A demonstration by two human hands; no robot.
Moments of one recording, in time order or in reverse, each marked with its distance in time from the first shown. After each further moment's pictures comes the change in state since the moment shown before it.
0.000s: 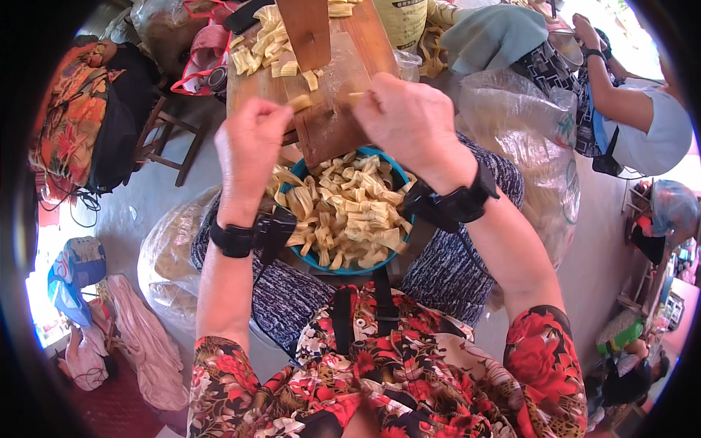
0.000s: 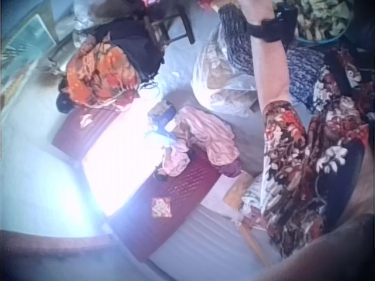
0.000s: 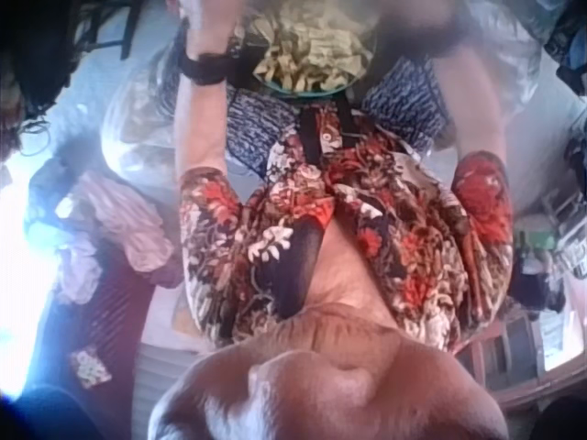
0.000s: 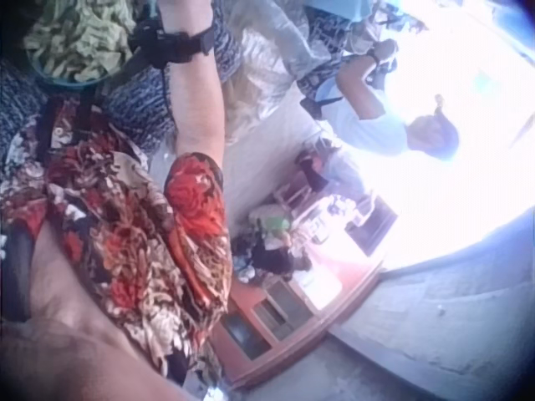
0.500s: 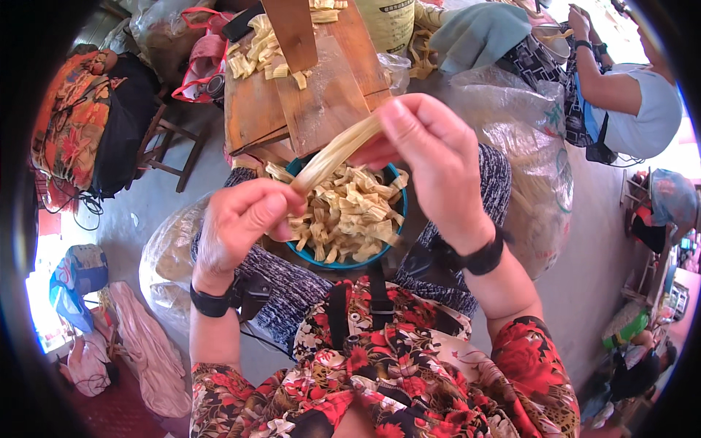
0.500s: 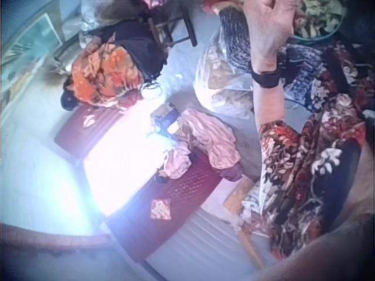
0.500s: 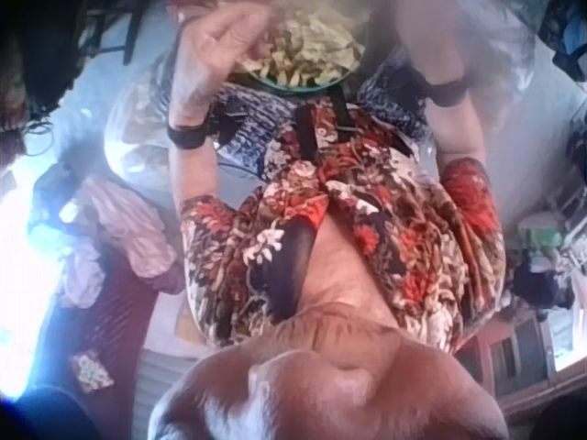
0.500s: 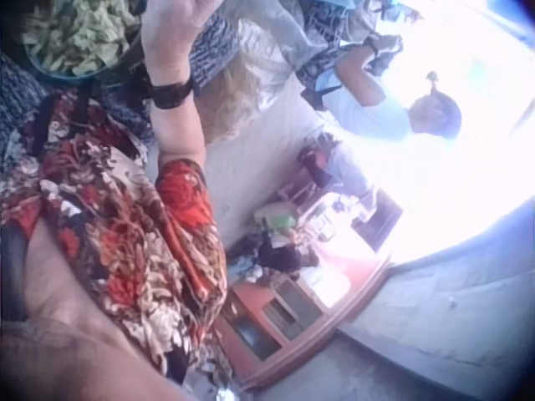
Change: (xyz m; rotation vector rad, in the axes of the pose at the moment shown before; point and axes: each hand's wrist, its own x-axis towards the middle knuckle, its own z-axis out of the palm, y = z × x) left_hand -0.068 0.044 -0.052 -0.561 -0.642 -0.267; right_hand -0.054 -0.033 -0.055 1.286 0.000 0.502
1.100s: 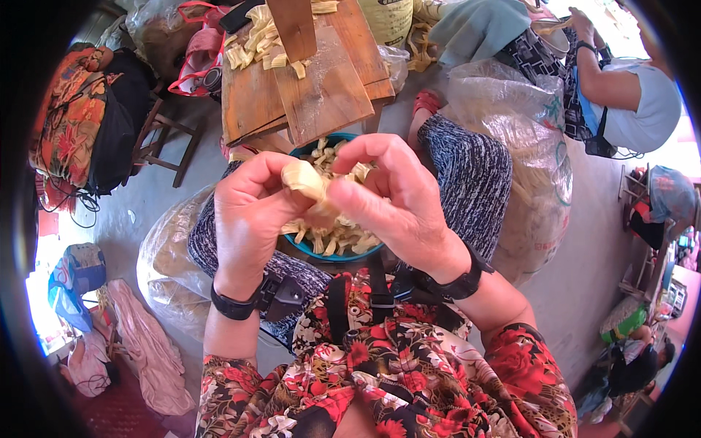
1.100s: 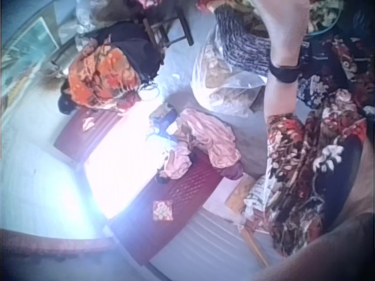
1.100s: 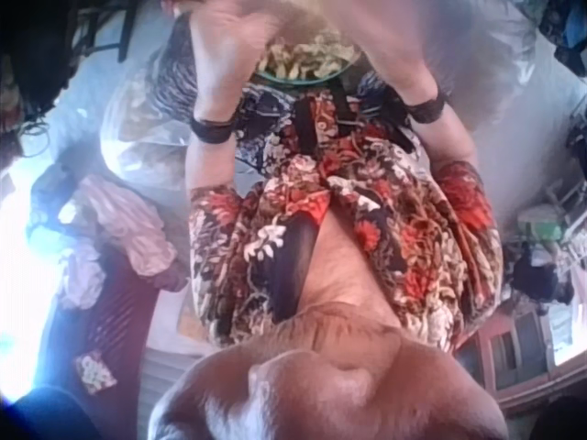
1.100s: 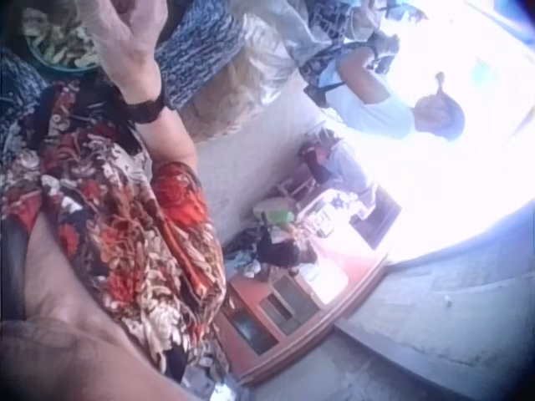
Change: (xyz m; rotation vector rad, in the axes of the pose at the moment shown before) left_hand 0.003 -0.001 0.033 -0.250 0.182 0.083; right_hand -0.034 0.024 0.013 -0.029 -0.109 -0.047
